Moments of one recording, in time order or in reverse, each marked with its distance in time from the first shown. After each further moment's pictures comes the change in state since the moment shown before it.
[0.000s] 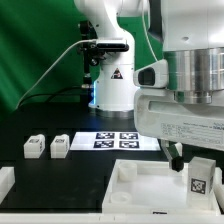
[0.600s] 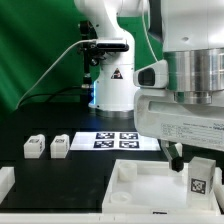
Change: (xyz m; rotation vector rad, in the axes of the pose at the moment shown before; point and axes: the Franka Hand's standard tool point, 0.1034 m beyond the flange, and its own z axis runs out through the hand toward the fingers) arm 0.000 0.000 0.001 -0.001 0.000 0.000
